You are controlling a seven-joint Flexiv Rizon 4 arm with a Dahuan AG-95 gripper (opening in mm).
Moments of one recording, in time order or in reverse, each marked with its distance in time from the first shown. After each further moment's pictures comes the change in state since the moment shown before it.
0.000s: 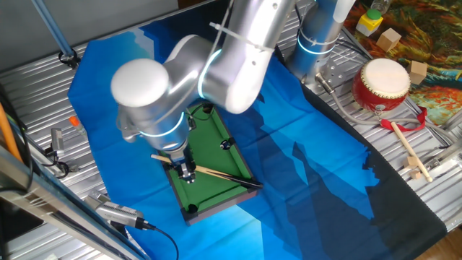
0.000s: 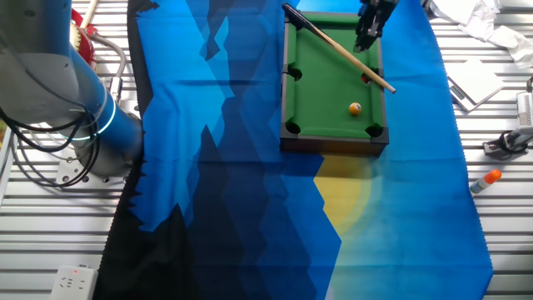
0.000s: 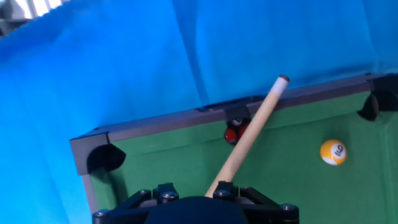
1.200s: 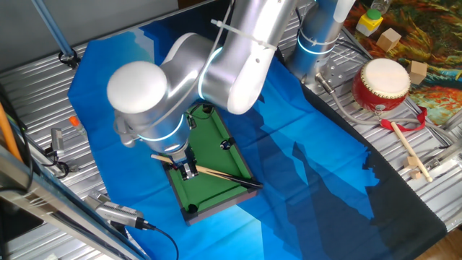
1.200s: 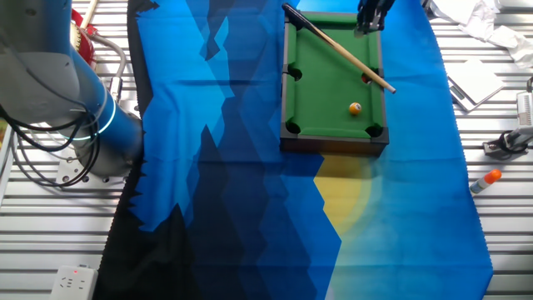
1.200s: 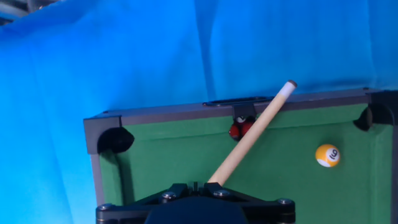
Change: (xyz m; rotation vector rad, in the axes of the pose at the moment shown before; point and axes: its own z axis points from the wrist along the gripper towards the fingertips) arm 0.006 0.003 -0.015 0.029 0.038 -0.035
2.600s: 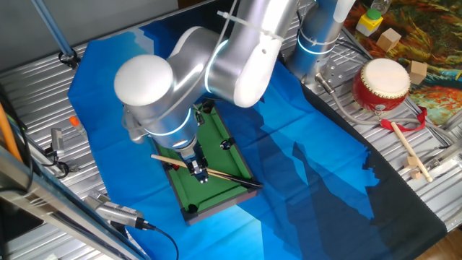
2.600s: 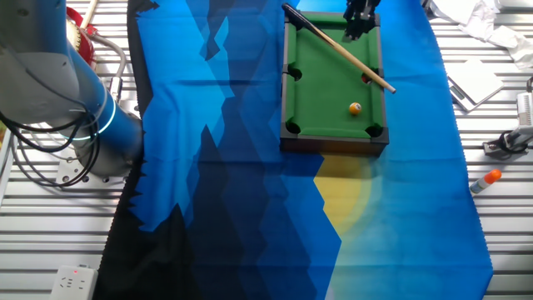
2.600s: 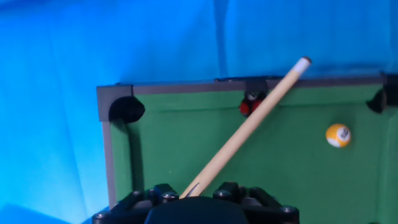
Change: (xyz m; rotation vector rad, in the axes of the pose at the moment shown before) arm 0.025 0.009 -0.002 -0.020 0.032 0.062
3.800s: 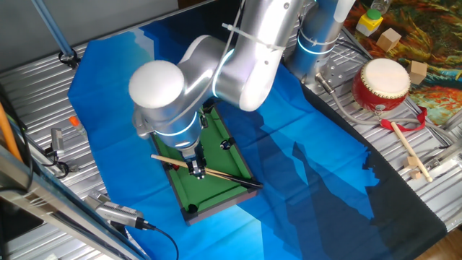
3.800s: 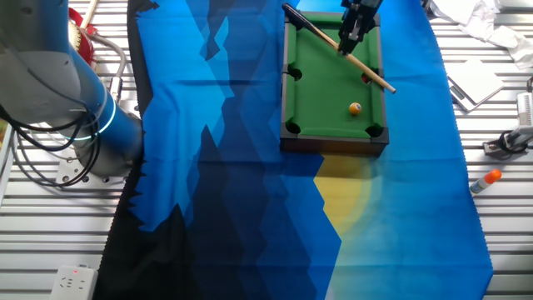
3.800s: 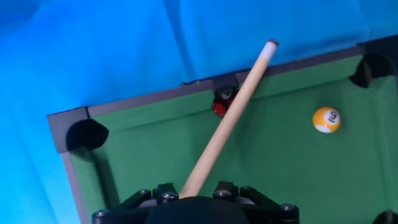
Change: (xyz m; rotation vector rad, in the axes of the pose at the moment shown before) arm -0.007 -0.019 0.039 0.011 -0.032 0.068
